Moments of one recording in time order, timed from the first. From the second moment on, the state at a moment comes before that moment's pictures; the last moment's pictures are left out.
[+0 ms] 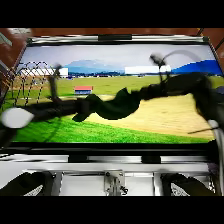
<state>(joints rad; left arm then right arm) -0.53 -0.89 1.04 0.87 -0.69 -1.48 0.19 -1.17 1.29 2.12 -1.07 -1.96</state>
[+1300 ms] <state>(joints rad) -0.46 -0.91 1.35 1.48 -1.12 -1.60 0.19 -1.41 1.90 2.04 -0.94 -1.88</state>
